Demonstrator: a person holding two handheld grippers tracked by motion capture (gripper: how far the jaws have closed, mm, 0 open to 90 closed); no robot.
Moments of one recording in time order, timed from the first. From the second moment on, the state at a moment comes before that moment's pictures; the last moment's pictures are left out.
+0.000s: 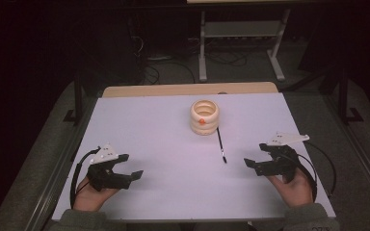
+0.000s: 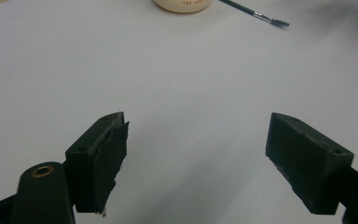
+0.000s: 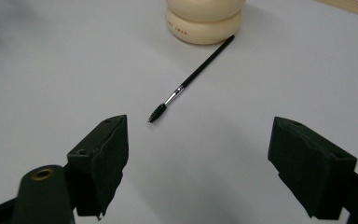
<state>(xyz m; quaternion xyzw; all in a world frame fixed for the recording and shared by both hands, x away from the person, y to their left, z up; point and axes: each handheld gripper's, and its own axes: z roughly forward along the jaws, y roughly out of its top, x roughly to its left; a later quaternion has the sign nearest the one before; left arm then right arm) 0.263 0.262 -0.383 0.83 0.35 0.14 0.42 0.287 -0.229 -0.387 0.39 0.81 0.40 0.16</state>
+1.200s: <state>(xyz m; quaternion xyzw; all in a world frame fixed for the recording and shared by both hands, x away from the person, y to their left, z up) 0.264 0.264 -0.384 0.82 0.35 0.14 0.42 0.363 -0.178 -0.369 0.43 0.83 0.33 0.12</state>
